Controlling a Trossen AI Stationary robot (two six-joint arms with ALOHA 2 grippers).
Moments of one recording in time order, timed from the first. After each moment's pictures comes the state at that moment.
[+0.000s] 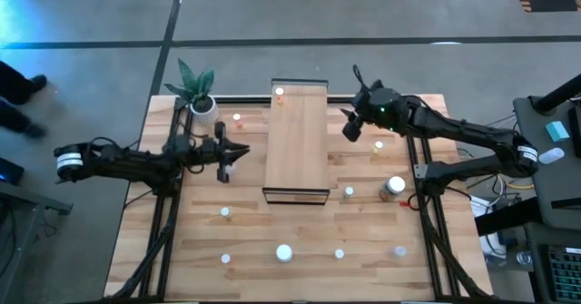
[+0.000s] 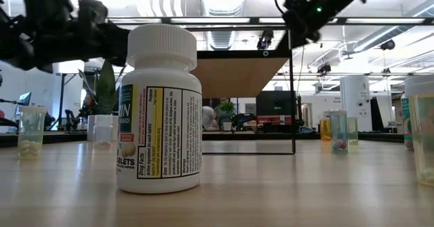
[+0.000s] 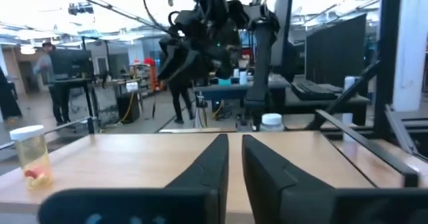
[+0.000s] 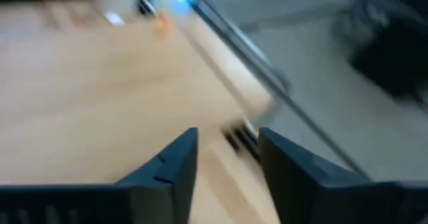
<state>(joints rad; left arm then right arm) 0.33 1.01 0.05 1.19 0.23 0.03 -0.43 1.14 0.92 -0.31 0.26 -0.10</state>
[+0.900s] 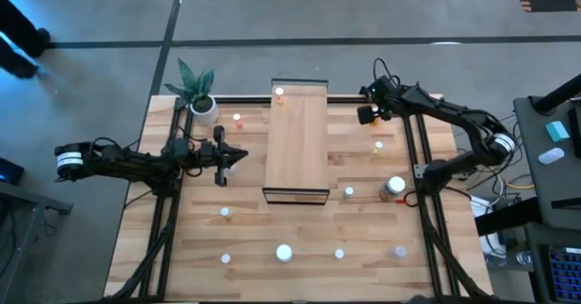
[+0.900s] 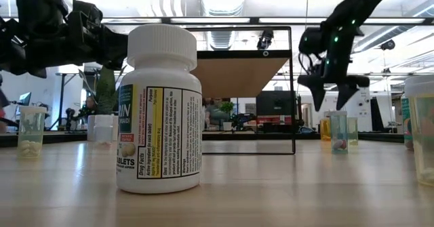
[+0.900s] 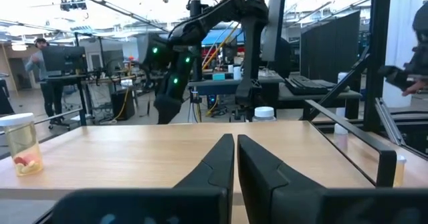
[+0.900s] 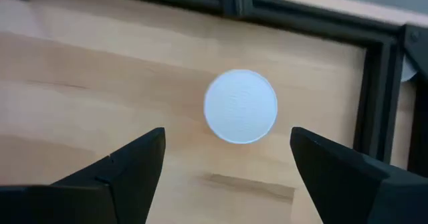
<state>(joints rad) 0.31 1.02 0.01 1.22 0.23 0.03 -0.87 1.41 0.92 -0.70 0.20 0.45</state>
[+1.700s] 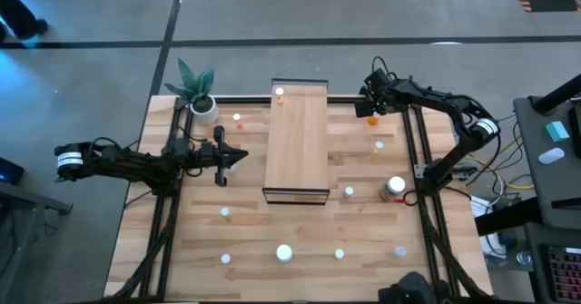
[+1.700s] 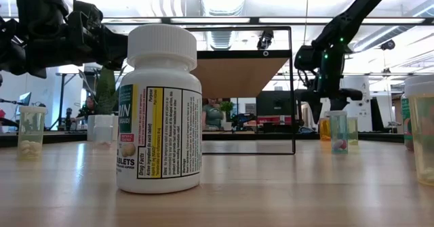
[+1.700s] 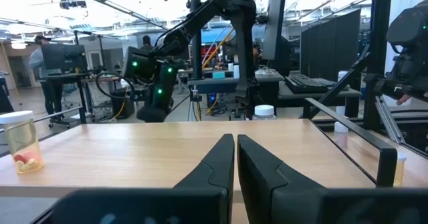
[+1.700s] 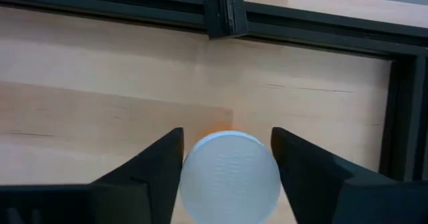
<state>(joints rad) 0.31 1.02 0.01 1.22 0.23 0.03 -0.96 1.59 0.98 -0.62 0.16 0.43</state>
